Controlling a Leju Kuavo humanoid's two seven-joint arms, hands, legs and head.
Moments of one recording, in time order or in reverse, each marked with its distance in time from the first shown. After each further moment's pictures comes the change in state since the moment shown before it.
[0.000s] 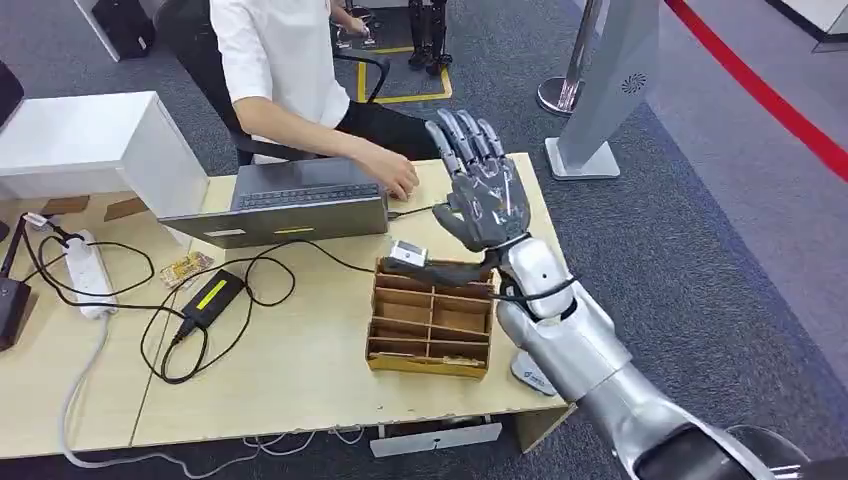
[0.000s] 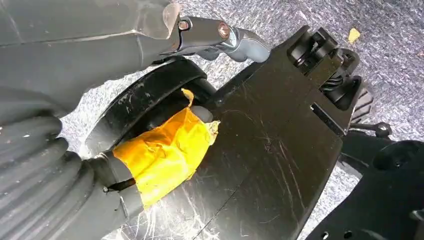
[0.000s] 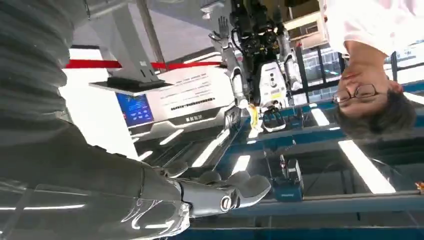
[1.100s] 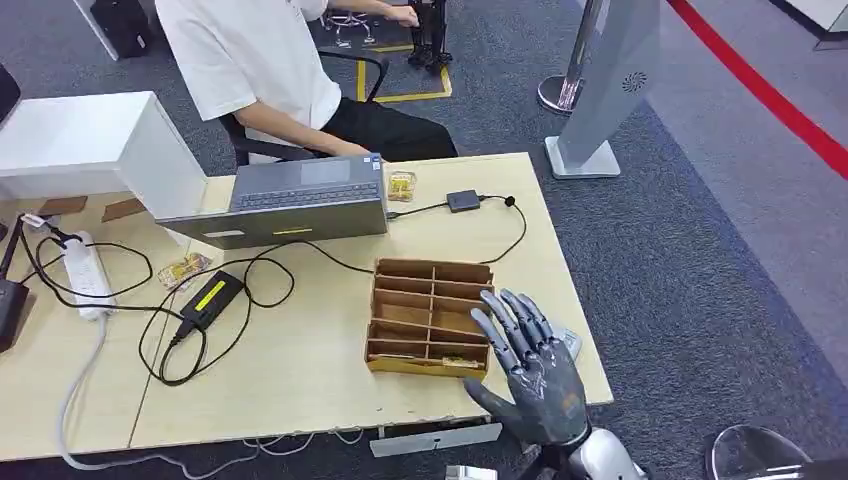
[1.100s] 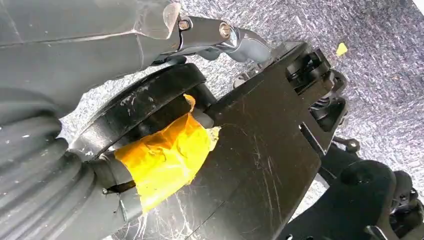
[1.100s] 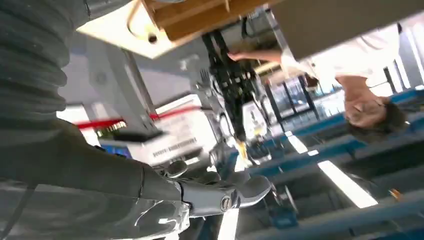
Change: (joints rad) left arm 0.029 -0.002 0.095 -0.001 0.064 0.037 -0.066; right arm 0.696 -0.213 -0.021 -0.515 -0.079 -0.155 -0.131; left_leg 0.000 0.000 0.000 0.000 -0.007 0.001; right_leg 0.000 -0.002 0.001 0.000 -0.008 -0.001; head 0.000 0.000
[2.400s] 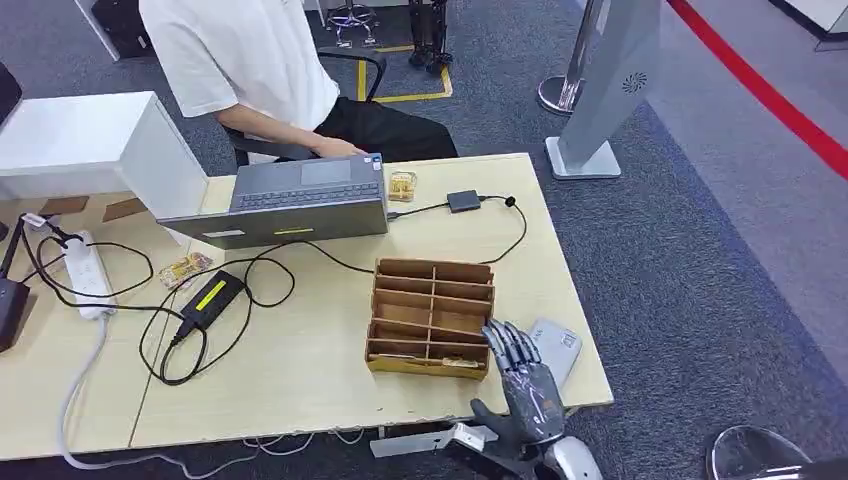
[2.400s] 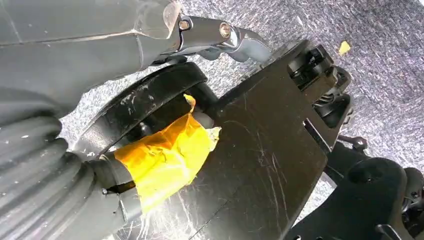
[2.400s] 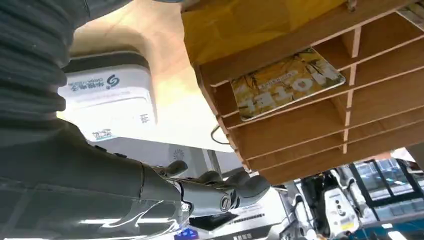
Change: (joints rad) left arm -0.002 -0.002 0.016 -0.003 -0.061 -0.008 0.014; right arm -0.079 0.162 -0.055 0.550 -0.151 -0.074 -0.026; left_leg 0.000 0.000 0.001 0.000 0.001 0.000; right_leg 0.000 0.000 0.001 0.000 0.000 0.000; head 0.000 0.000
